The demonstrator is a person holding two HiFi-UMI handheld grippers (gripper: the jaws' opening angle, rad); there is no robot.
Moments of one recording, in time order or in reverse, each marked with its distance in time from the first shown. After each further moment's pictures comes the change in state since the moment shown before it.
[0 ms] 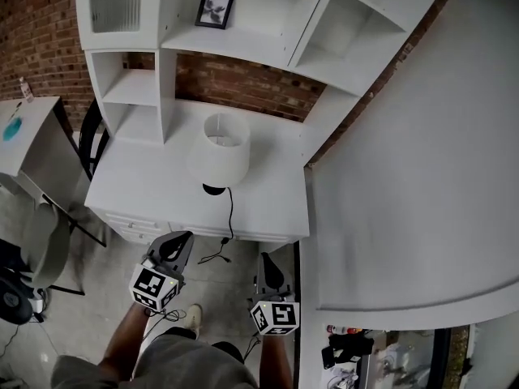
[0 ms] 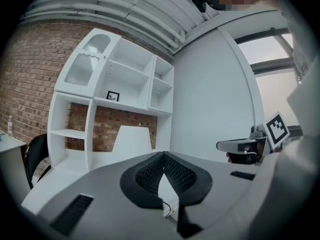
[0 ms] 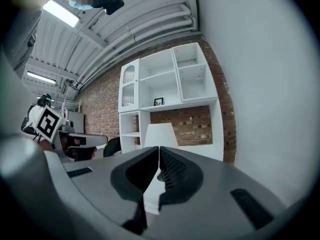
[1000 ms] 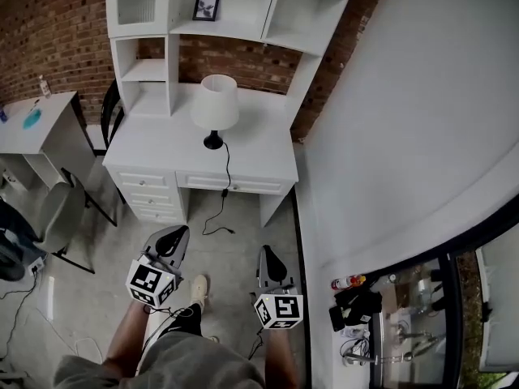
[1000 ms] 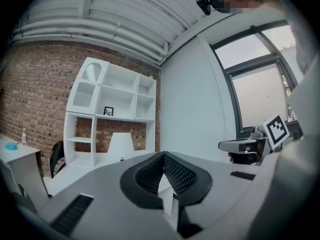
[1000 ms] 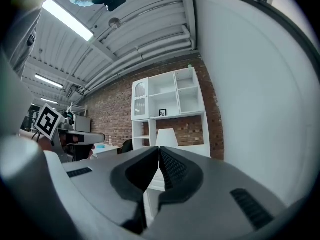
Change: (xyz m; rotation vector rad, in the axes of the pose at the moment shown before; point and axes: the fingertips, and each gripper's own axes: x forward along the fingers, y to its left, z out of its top) left arm -0.218 -0.187 -0.015 0.070 -0.043 0.010; right arm -0.283 0.063 -0.011 -0.006 -0.076 -0.012
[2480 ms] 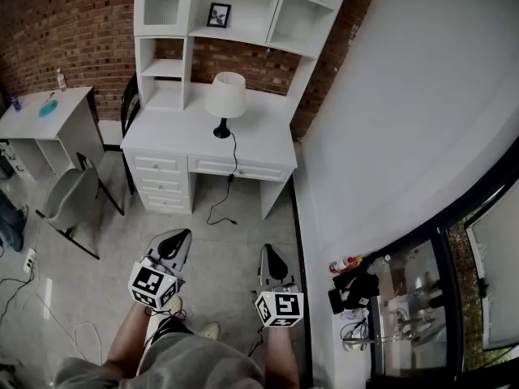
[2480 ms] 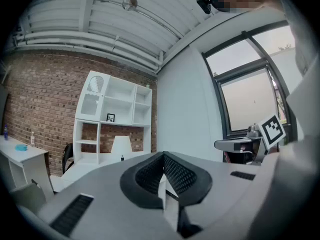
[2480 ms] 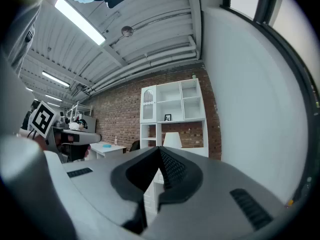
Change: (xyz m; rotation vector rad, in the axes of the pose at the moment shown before) left arm -0.157 -0.082 0.005 0.010 -0.036 0.006; right arm -0.144 0.075 0.016 -0.051 -0.031 0.005
